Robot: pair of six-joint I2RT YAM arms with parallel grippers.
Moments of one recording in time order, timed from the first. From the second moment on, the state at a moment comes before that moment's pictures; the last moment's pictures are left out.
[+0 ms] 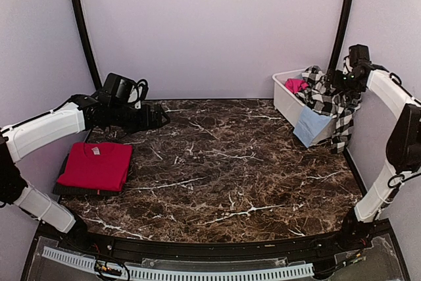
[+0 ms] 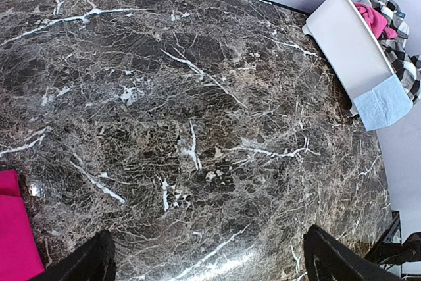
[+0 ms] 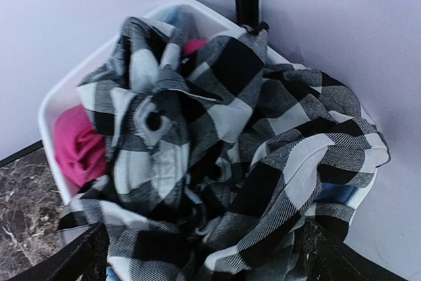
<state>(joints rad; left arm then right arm) -0.52 1.39 1.15 -0.48 0.11 -0.51 -0.09 1.62 1.58 -0.63 0.01 0.23</state>
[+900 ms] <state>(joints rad) -0.52 1.40 1.15 -0.48 0.11 -0.51 -0.10 1.80 1.84 -0.74 0.02 0.20</state>
